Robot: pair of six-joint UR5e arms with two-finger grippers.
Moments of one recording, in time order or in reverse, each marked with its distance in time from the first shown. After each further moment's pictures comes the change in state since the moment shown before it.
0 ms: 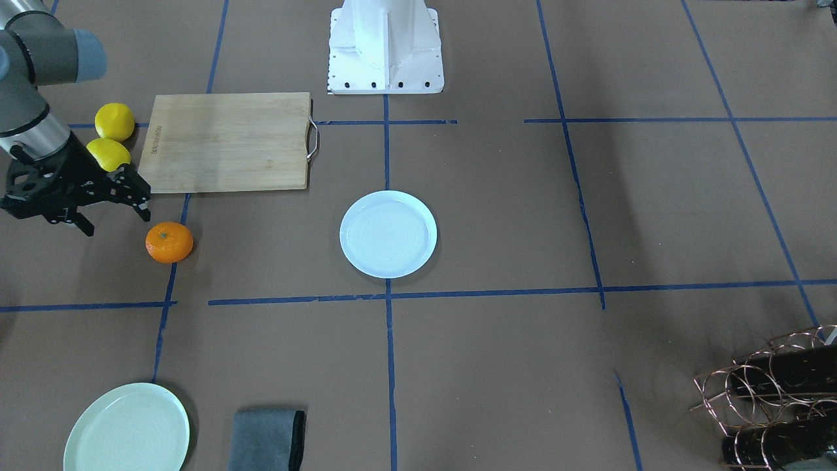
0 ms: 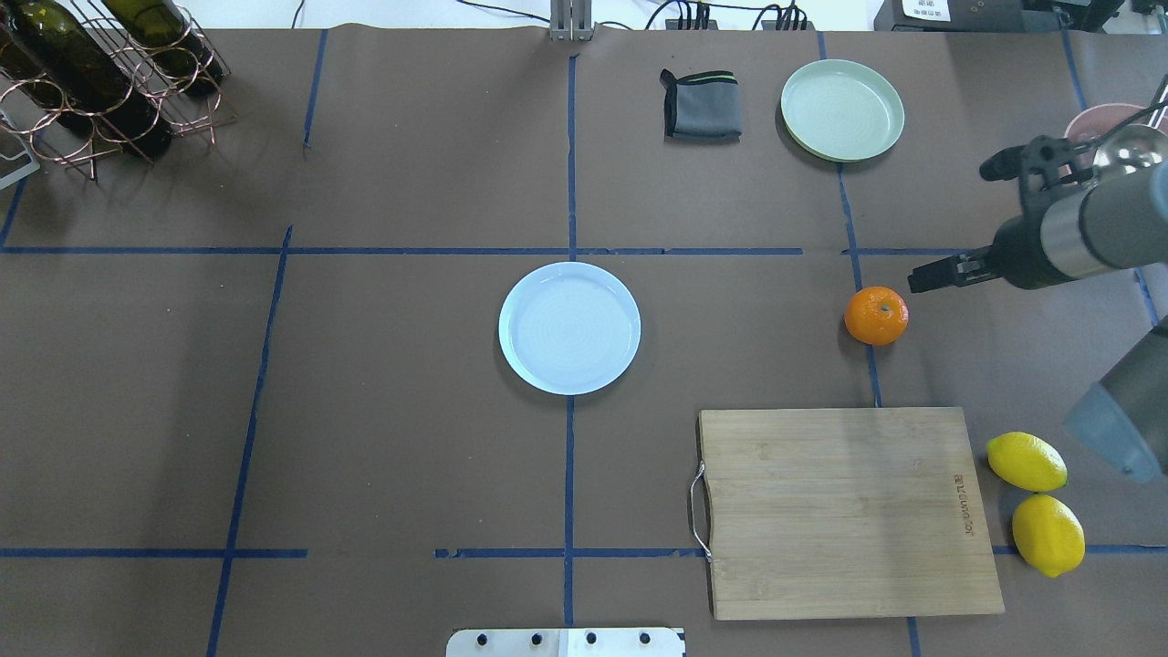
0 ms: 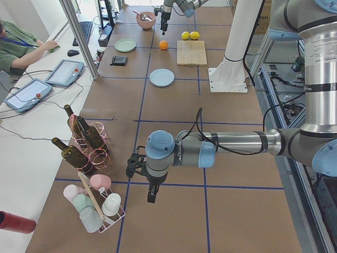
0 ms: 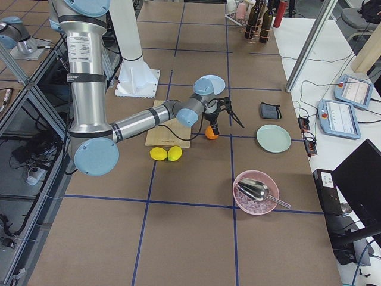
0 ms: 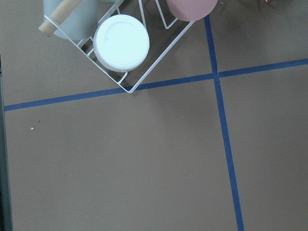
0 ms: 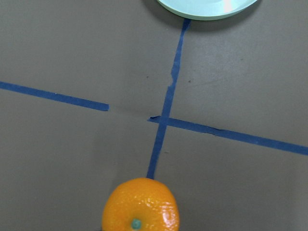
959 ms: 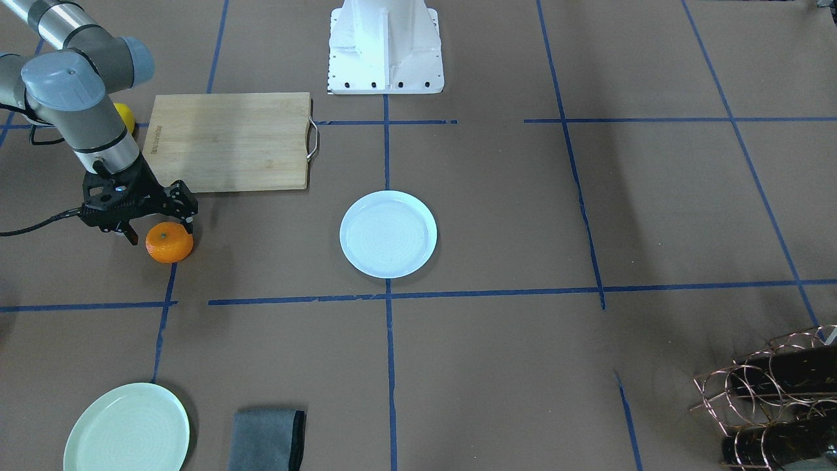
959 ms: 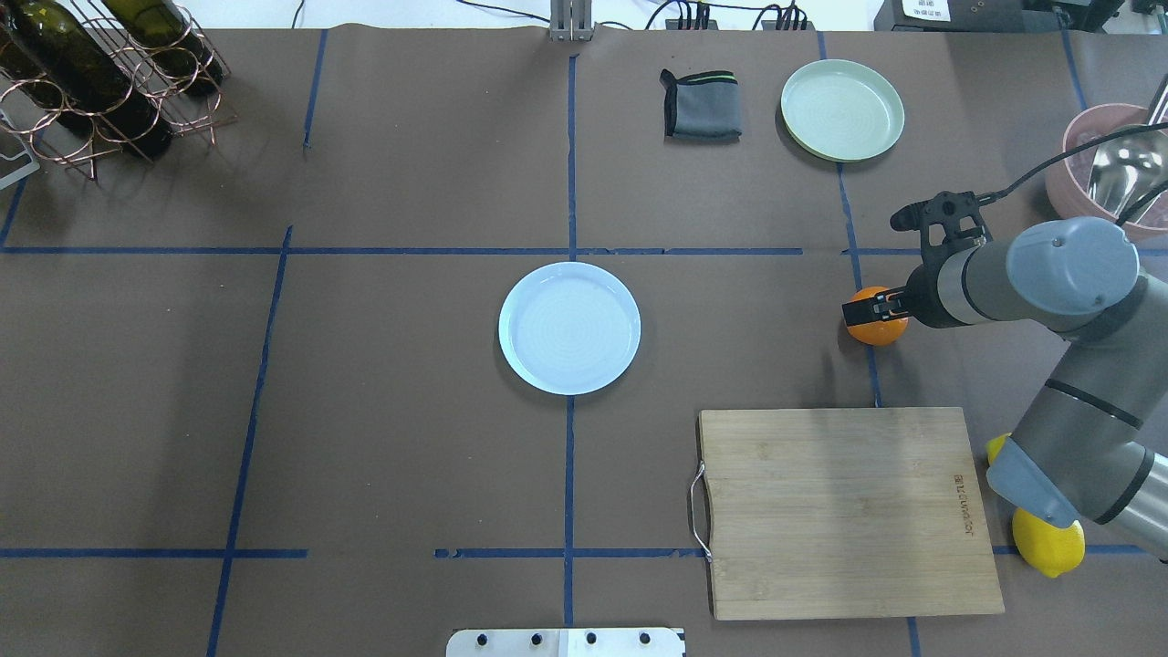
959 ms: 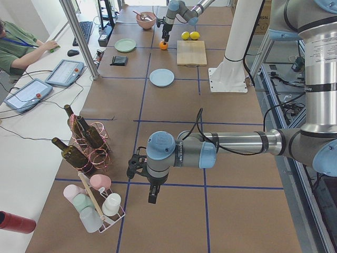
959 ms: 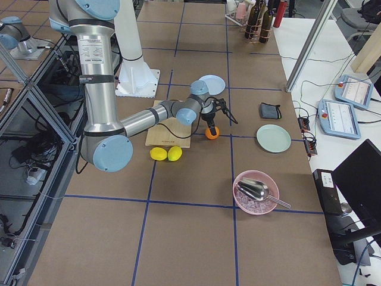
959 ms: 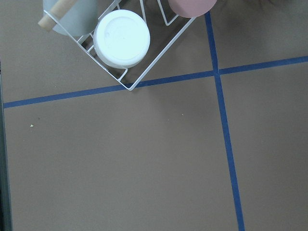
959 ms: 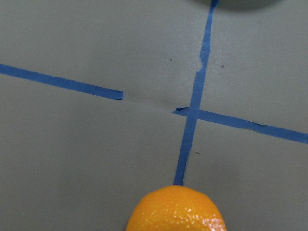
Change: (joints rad) left arm 0.000 0.005 0.000 0.001 0.000 0.001; right arm -0.113 0.061 -0.080 -0.002 -0.149 0.044
